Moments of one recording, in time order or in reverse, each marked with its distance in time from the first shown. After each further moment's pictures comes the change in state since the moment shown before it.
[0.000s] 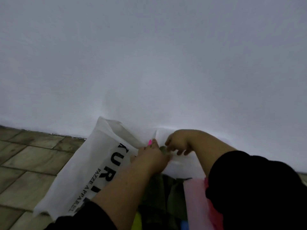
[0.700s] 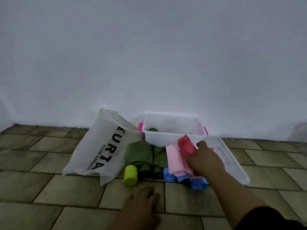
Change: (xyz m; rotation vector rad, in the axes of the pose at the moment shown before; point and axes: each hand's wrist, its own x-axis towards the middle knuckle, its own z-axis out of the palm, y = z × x) left_hand -0.203 -0.068 0.116 0.350 -0.155 0.333; right_hand -0.162 0.105 0.136 0.322 0.727 0.169
